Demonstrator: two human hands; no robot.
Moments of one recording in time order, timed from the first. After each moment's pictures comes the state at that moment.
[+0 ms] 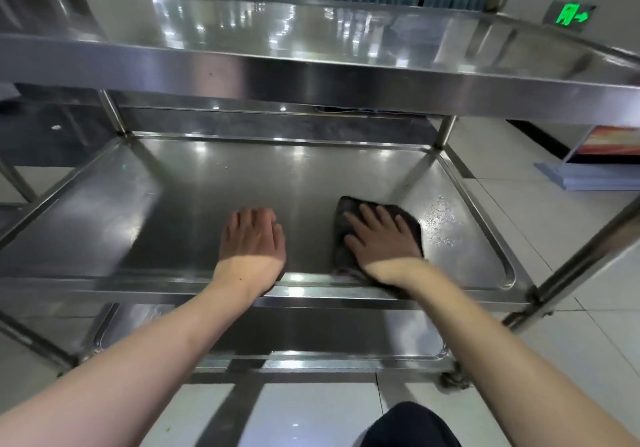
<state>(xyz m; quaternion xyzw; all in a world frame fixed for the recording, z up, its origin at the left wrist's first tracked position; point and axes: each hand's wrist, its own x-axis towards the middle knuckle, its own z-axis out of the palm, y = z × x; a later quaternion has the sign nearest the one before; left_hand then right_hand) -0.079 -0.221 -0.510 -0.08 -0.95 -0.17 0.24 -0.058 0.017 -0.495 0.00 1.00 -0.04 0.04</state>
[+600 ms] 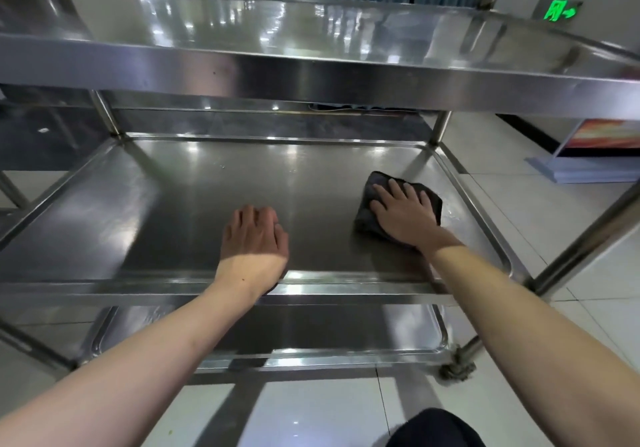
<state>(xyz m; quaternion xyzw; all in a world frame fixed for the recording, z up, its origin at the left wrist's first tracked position) -0.075 -0.220 -0.506 -0.09 -0.95 -0.16 0.23 -0.115 0.075 -0.491 0.10 0.99 -0.07 0.03</state>
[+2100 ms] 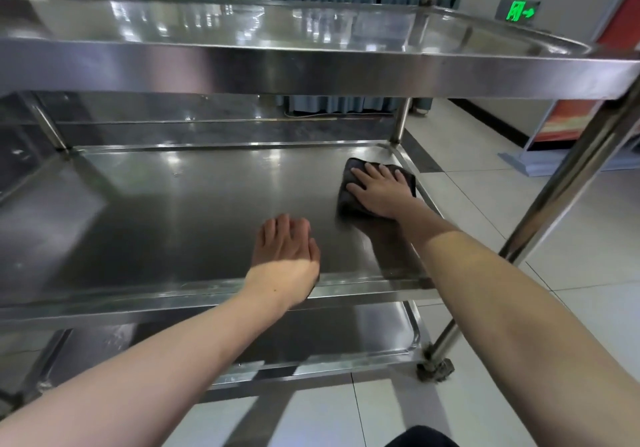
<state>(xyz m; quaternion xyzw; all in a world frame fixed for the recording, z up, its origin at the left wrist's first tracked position) -0.055 -0.102 -0.514 -0.21 -0.95 -0.06 0.21 -0.153 0.149 -0.480 0.07 1.00 -0.06 0.03</state>
